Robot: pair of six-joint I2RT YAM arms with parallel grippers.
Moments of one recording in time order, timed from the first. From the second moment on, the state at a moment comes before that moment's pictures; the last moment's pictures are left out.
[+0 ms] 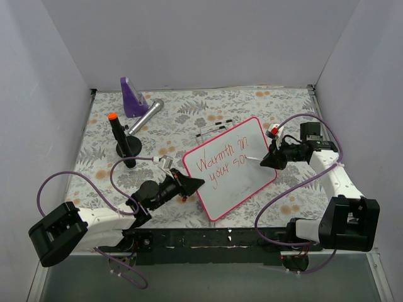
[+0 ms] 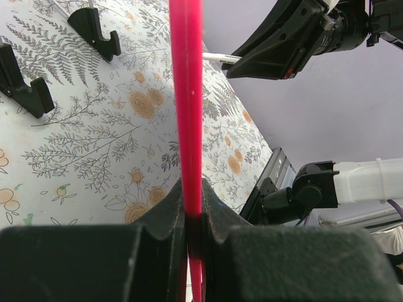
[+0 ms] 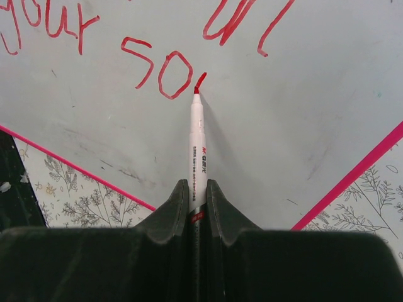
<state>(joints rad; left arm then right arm) -0.91 1.07 0.14 0.95 0.02 -0.80 -0.02 1.26 0.89 -0.74 -0.93 -0.83</state>
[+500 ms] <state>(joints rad) -0.91 1.07 0.13 0.96 0.02 -0.80 -0.02 1.23 0.87 -0.75 -0.90 -0.85</state>
